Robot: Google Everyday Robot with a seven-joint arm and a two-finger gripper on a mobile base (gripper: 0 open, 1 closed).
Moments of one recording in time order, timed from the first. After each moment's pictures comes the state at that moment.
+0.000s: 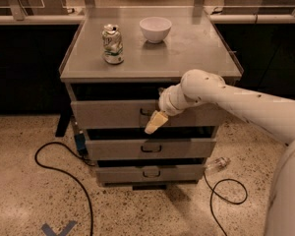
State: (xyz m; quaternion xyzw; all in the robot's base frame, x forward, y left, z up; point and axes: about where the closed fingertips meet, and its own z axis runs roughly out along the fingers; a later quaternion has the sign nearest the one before) arm 0.704 -0.037 0.655 -0.59 0.73 0.08 0.34
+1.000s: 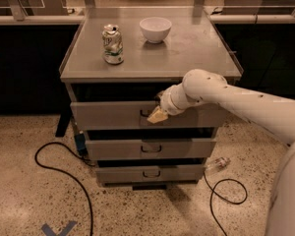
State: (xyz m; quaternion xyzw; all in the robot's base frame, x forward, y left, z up) arm 0.704 -0.037 0.655 -0.59 0.73 0.08 0.34
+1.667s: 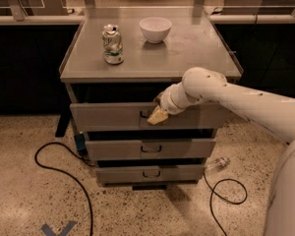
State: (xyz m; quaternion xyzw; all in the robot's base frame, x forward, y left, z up) arm 0.706 -0.037 0.660 -0.59 0.73 0.08 0.34
